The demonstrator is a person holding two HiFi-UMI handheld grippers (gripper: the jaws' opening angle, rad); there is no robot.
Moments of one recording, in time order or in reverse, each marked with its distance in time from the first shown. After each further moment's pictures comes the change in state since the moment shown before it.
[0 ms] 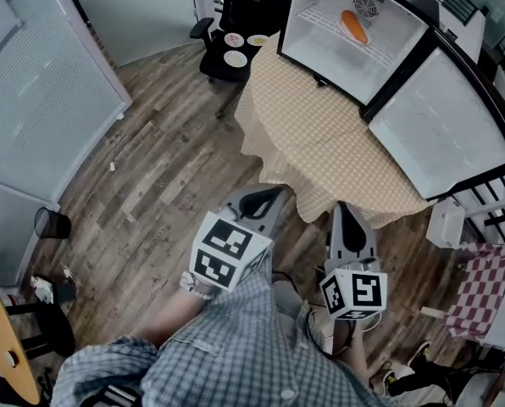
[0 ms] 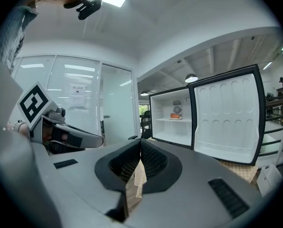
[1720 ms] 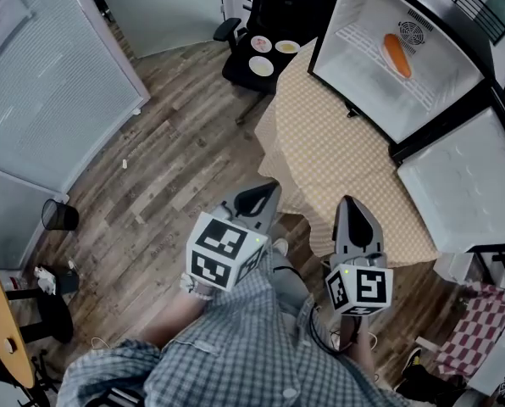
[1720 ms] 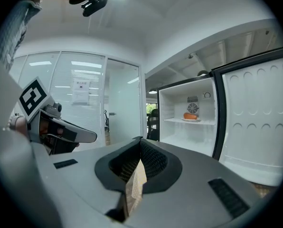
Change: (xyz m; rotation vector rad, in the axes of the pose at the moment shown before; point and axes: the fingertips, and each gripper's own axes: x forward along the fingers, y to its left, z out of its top) left arm 0.054 0.129 0.035 -0.071 -0.027 0.161; right arm 0.154 -0.014 0.008 -0.055 0.017 0.111
